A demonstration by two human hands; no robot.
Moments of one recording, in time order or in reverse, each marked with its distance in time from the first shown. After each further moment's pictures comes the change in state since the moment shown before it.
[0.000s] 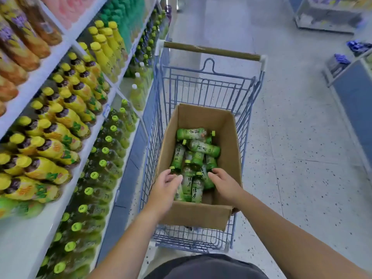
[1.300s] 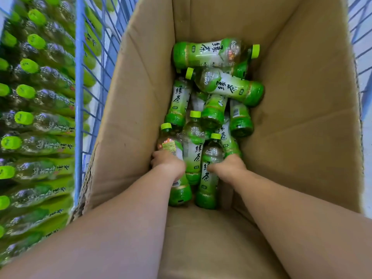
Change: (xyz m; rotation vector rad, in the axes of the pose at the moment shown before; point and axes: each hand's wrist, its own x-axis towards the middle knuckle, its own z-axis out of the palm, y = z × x) left_hand 0.256 -0.172 0.081 0.568 0.140 -0.722; right_hand 0.249 0.156 0.104 -0.153 -0.022 0.552
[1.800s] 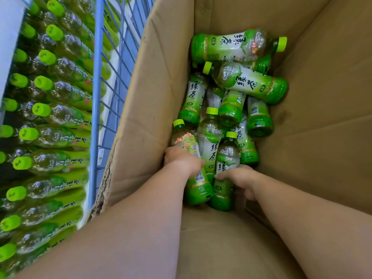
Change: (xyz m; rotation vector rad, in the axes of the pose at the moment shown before) left_hand 0.004 -0.007 -0.003 -0.141 -0.026 0.003; right_hand 0.006 0.018 0.025 0.368 -0.261 0.103
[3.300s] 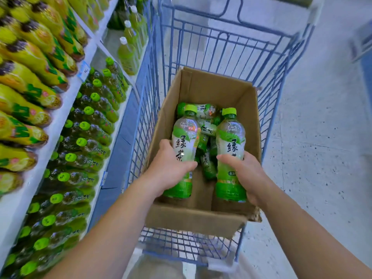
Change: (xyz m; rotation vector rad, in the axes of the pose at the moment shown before) left_hand -0.203 0.007 -0.136 -0.161 -0.091 0.669; right_hand -0.289 -0.047 -0.058 0.258 0.106 -0.617
